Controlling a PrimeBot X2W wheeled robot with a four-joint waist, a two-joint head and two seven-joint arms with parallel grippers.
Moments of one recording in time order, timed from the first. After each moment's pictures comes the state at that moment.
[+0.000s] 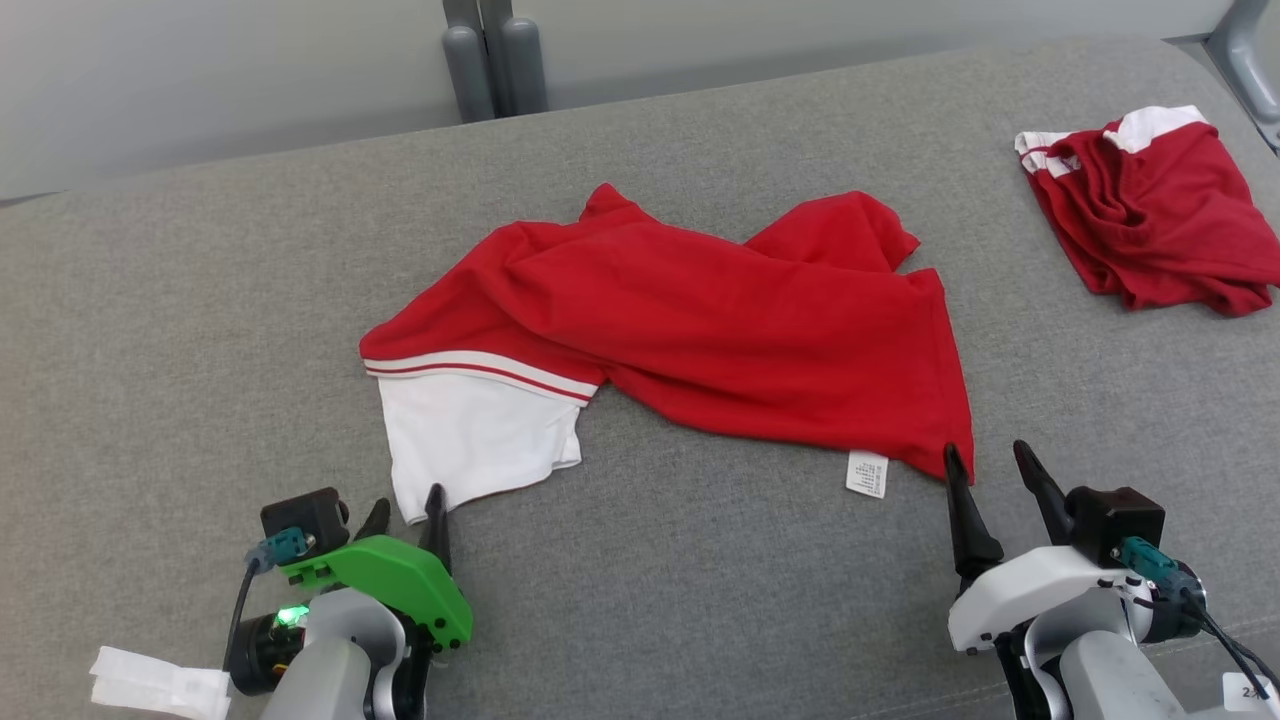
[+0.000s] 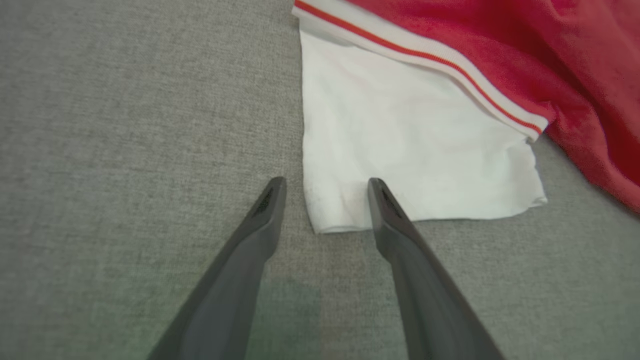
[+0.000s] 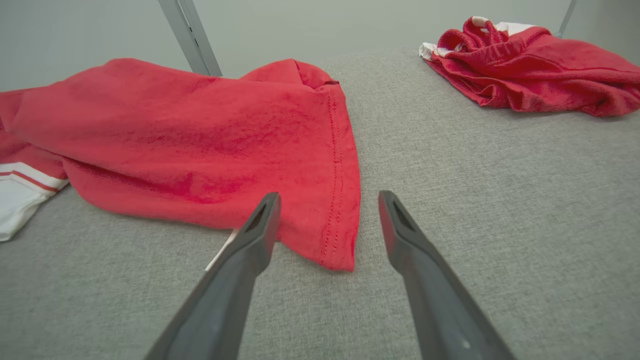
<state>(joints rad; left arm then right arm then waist) -0.30 0.05 -0.20 0.67 -0.51 0.03 -0.03 -0.17 -0.05 0.00 0.45 0.18 0.13 -0.26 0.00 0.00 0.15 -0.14</state>
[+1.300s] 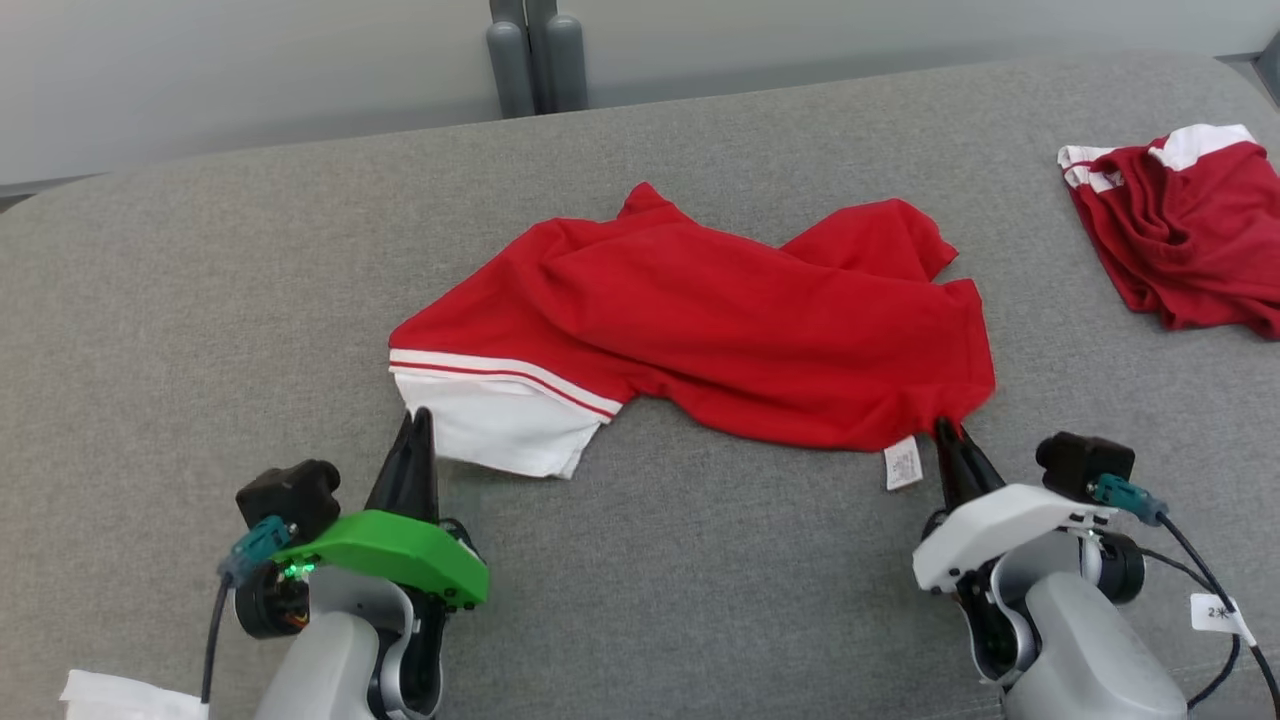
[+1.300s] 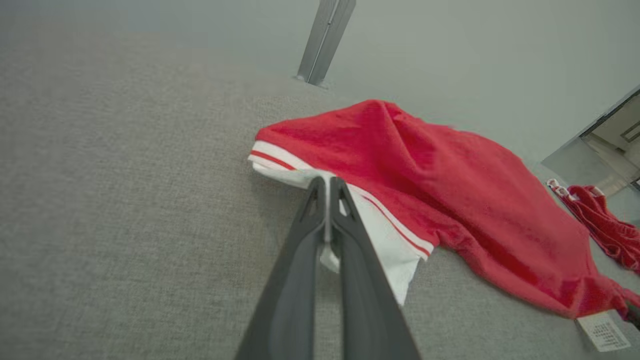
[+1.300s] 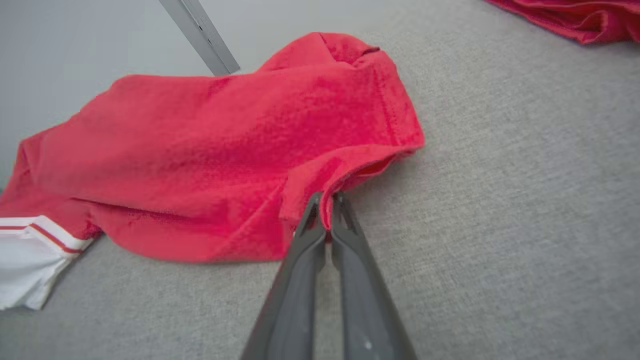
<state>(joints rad) -0.26 0.08 -0.28 0.43 -0.61 0.04 -0.16 -0.34 -0.05 0.06 0.70 0.42 0.13 -0.22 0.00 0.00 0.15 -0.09</state>
